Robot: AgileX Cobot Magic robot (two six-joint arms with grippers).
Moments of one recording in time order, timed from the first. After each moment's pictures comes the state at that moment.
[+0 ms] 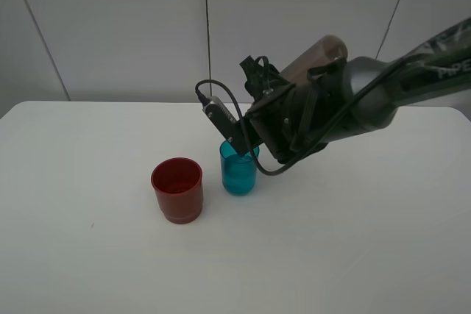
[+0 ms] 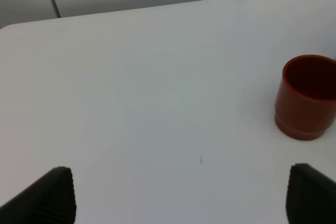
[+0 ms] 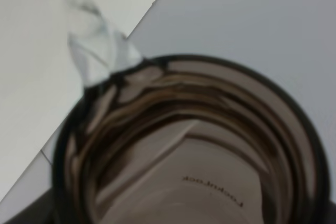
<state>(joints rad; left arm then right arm) -0.04 -0.01 -0.51 -0.16 1.08 0.15 0.87 1.96 -1.12 -1.73 0.88 -0.11</state>
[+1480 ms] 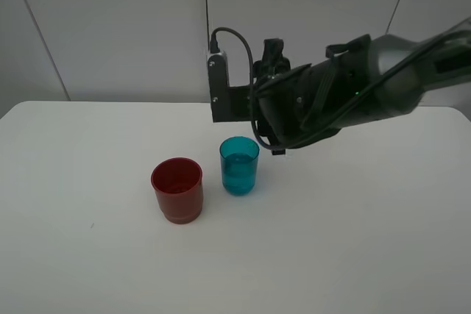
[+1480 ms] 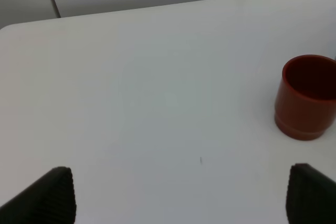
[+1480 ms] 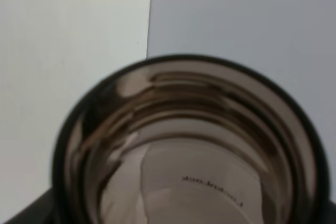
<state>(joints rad) -0.04 -0.01 -0.51 -0.16 1.08 0.15 0.87 1.87 -1.12 -1.64 0.75 0.41</state>
